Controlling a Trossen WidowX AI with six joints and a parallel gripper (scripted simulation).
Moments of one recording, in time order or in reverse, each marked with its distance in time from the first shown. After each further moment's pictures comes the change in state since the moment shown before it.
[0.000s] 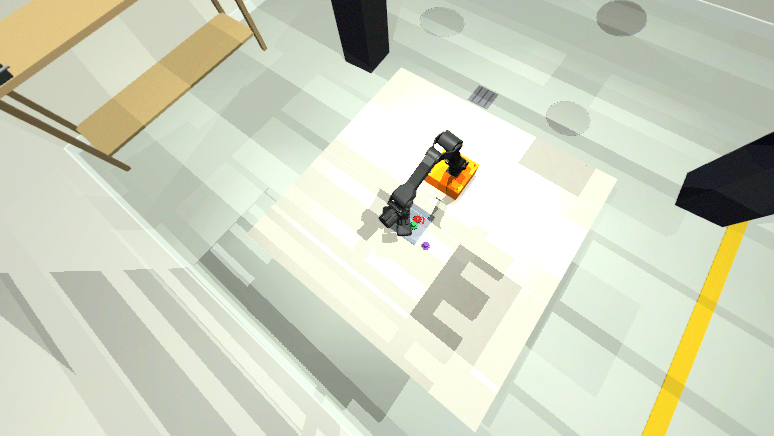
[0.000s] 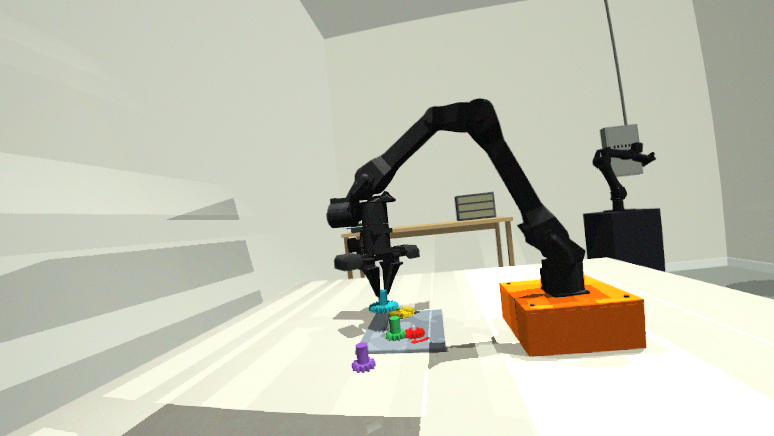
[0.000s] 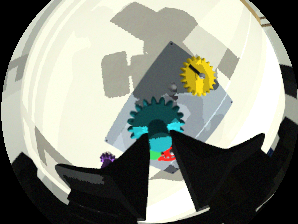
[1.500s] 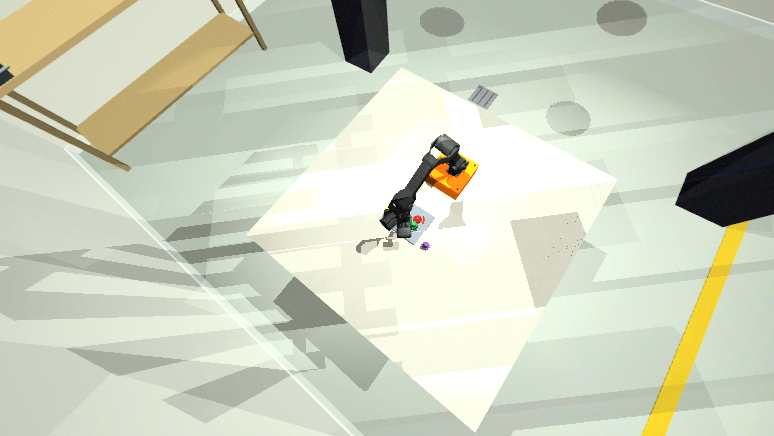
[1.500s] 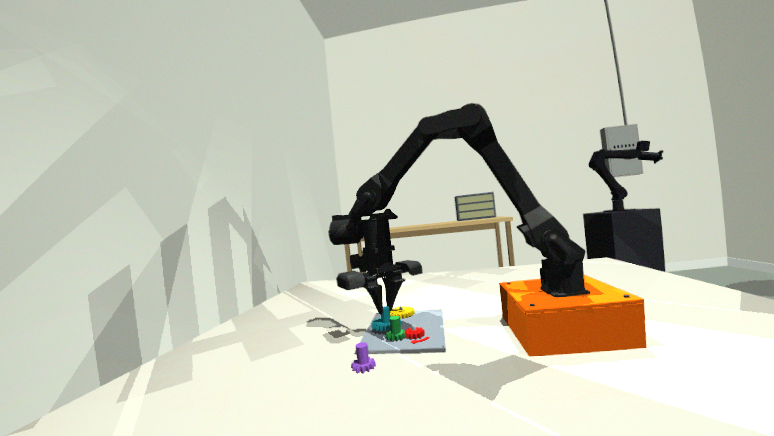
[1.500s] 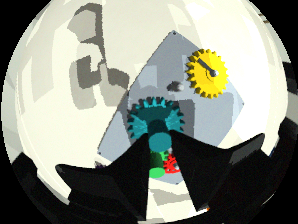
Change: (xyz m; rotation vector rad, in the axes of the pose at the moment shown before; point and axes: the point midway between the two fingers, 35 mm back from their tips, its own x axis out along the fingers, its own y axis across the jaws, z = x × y) arm 0.038 -0.002 -0.002 0.024 0.004 -0.006
